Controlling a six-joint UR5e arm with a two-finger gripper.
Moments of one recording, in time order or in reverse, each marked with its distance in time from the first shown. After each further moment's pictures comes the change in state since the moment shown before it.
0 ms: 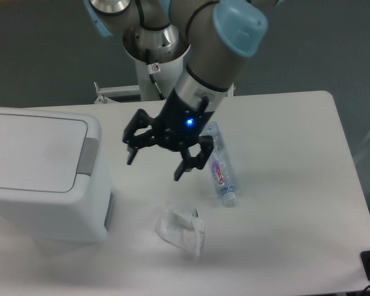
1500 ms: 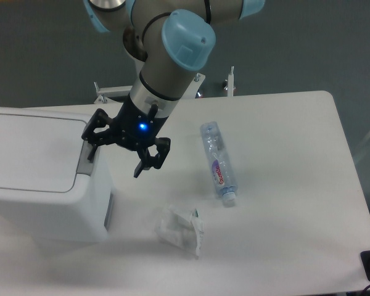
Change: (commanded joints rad) arm -0.064 0.017 -0.077 0.020 0.025 -0.006
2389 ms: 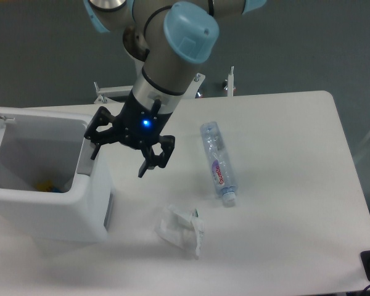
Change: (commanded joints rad) arm 0.095 -0.008 0.083 0.001 0.000 0.014
